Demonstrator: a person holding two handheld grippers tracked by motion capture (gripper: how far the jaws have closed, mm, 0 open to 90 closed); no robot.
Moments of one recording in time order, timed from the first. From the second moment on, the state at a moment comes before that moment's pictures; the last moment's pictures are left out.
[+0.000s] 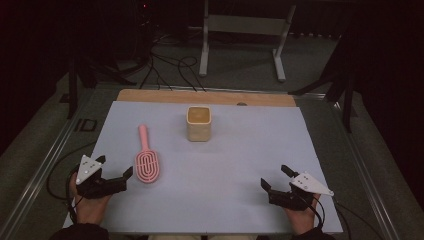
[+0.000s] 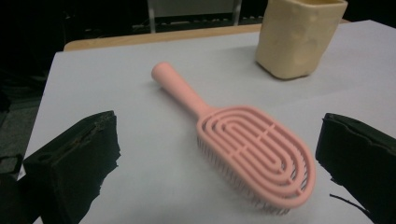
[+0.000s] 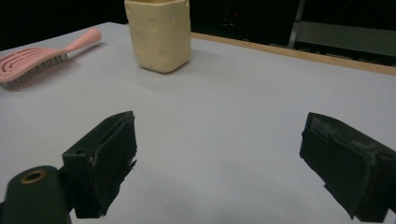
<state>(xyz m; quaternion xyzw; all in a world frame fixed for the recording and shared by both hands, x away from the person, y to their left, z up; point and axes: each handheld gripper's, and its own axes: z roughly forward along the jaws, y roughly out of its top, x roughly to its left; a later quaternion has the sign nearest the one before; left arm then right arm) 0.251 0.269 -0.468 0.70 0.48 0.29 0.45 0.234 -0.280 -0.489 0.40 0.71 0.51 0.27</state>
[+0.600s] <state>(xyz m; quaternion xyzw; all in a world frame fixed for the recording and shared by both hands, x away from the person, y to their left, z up) 0.294 0.253 -0.446 0.73 0.46 0.28 0.43 0.234 -0.280 -0.489 0.40 0.71 0.51 0.27</state>
